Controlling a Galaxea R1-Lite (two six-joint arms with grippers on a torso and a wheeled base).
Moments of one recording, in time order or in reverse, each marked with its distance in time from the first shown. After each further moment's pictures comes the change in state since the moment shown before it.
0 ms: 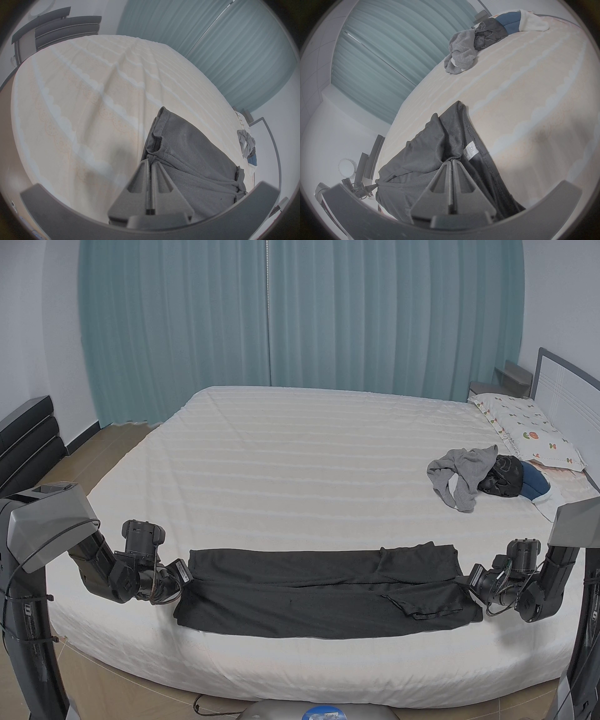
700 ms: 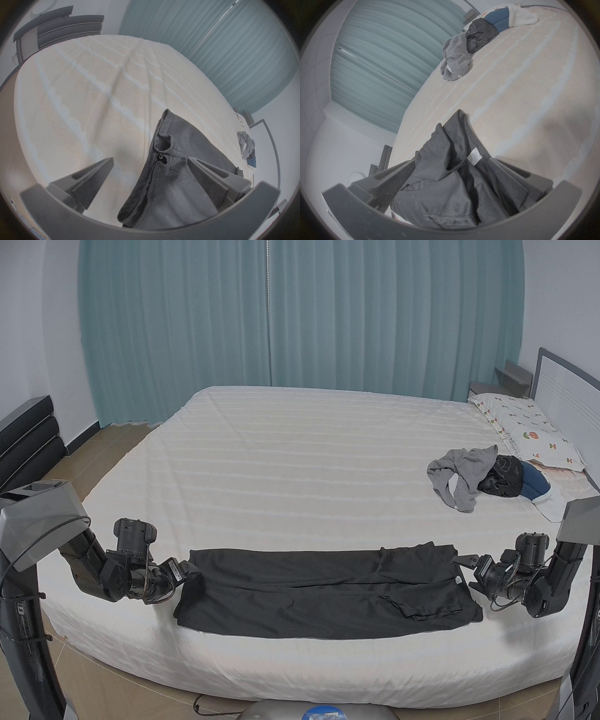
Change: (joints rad) left arm 0.031 -0.061 0.040 0.013 -0.030 0.001; right arm -0.047 -0.053 0.004 0.000 0.053 0.129
